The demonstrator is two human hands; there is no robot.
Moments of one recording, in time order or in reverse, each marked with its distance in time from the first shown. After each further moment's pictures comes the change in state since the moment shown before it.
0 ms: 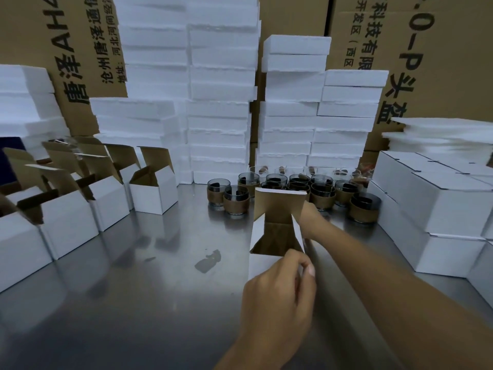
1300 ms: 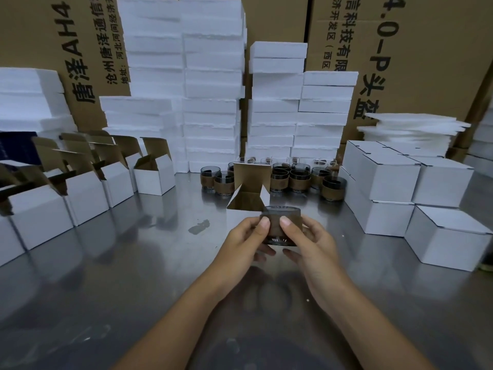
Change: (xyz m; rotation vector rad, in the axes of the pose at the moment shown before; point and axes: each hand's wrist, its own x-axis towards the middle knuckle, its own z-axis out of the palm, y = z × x) left_hand -0.010 0.018 -0.032 -0.710 -0.359 -0.583; right_hand -0.209 -0.016 -0.011 1.044 0.186 0.064
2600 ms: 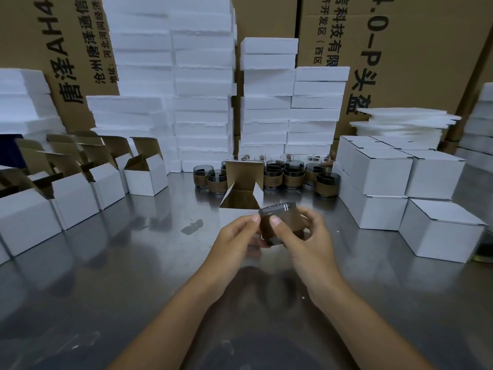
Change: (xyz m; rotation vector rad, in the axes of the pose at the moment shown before) left_hand 0.004 -0.001 0.001 -0.036 0.038 -0.061; right_hand 0.007 0.009 -0.001 -0.134 0.128 -0.184
